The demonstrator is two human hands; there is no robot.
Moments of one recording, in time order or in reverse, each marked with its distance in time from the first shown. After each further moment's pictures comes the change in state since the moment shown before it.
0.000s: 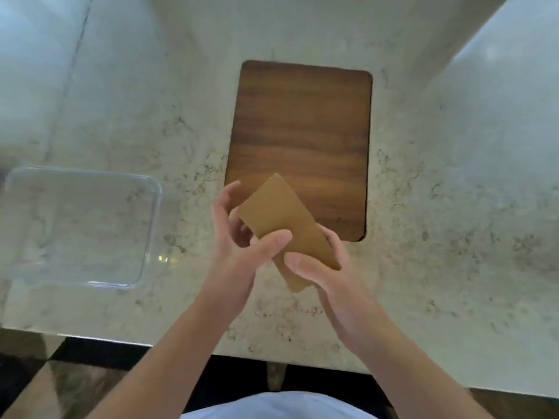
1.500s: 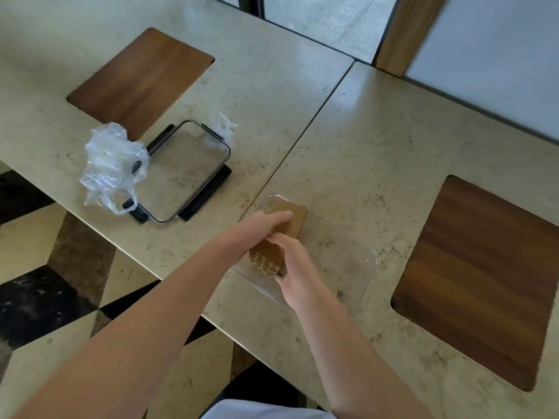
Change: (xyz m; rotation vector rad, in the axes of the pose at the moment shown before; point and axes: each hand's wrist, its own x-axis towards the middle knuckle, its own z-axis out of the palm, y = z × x) left_hand 0.050 0.147 -0.323 0.420 0.165 -0.426; right_hand 0.150 0.044 0.373 -0.089 -0.051 0.354
